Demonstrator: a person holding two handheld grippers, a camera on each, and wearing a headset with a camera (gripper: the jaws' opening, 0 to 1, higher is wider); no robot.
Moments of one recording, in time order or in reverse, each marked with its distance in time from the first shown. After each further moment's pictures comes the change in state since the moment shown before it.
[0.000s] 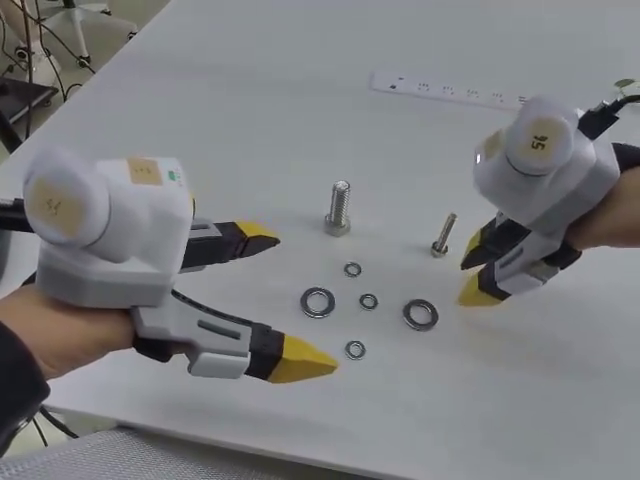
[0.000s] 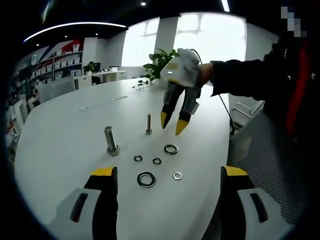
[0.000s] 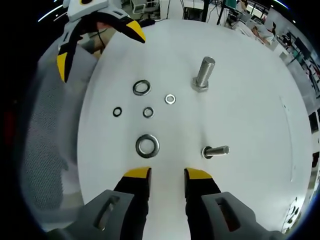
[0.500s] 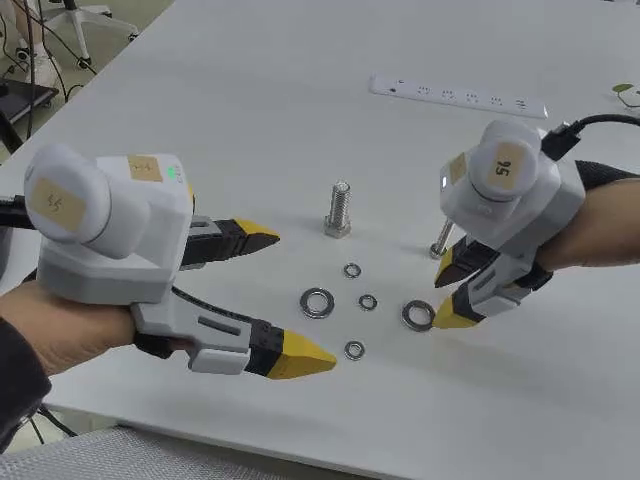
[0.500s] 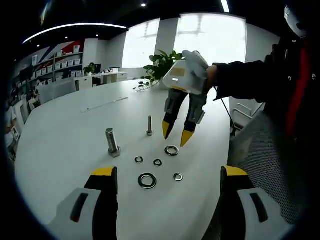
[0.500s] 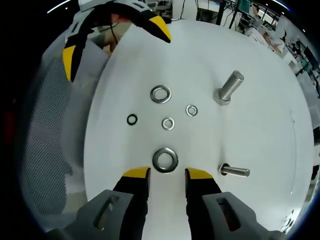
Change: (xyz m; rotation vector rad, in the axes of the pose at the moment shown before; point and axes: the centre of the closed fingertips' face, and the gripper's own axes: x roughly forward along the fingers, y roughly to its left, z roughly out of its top) left arm -0.001 0.000 0.002 0.003 -0.011 0.007; right arm 0.014 0.016 0.017 -0.072 0.013 0.038
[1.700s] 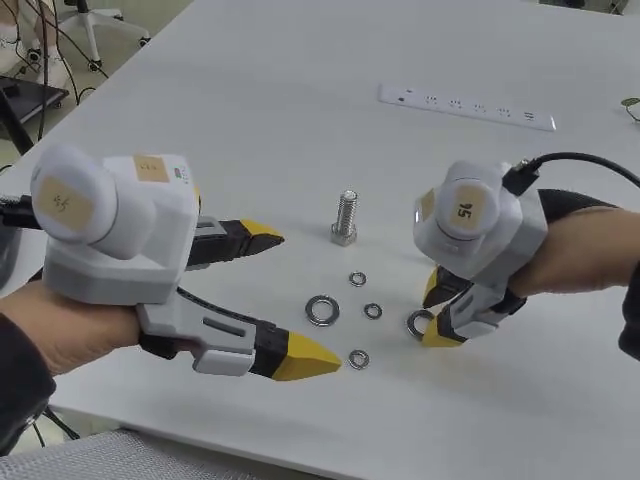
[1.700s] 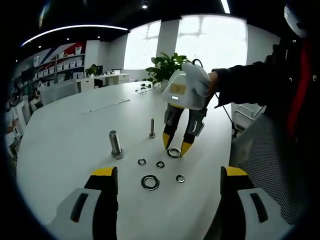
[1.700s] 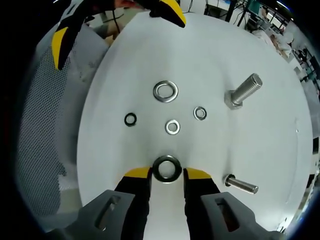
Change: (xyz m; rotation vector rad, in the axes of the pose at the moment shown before) left arm -0.003 0.006 0.005 0.000 -0.017 0.019; right arm 0.021 0.003 0.003 -0.061 0.060 -0.009
